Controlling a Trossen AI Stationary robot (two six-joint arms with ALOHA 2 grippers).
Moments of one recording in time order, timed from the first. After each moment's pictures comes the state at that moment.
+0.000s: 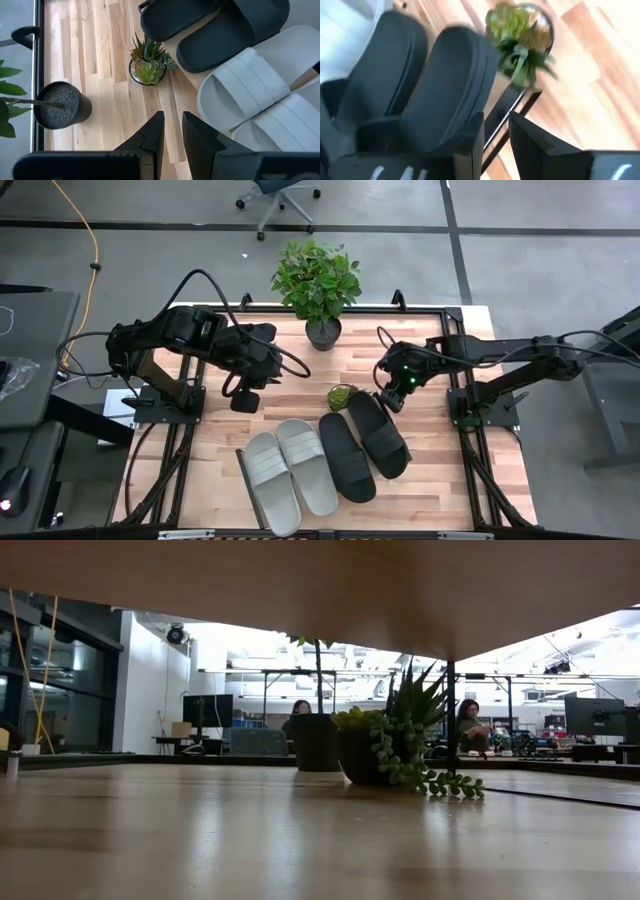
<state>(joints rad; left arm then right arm) -0.04 1.57 2.08 -1.48 -0.10 0.08 0.01 1.22 1.13 -0.91 -0.17 0.66</state>
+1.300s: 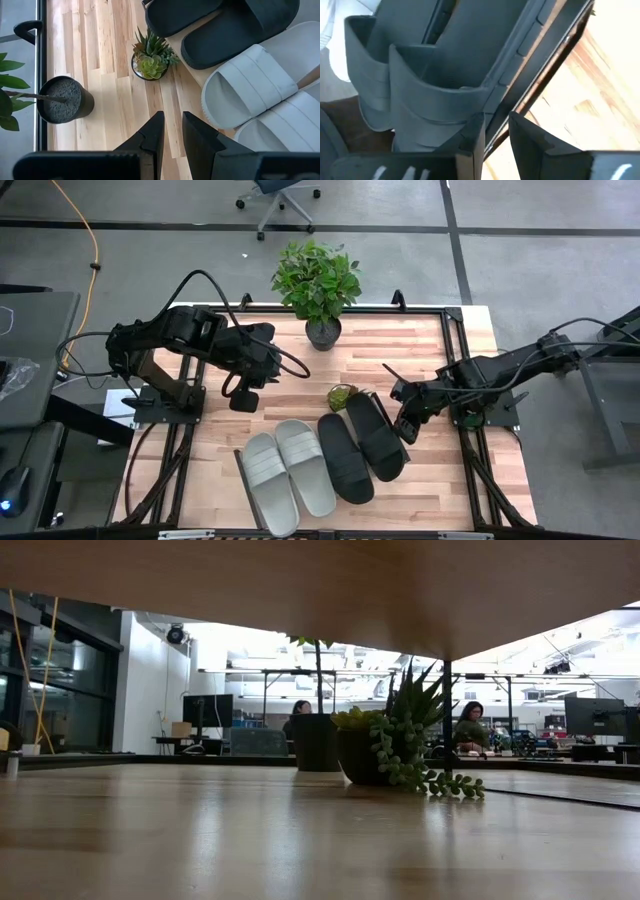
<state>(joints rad) -0.04 1.57 2.08 -1.50 -0.11 0.08 0.33 1.19 1.13 -0.94 -0.08 0.97</state>
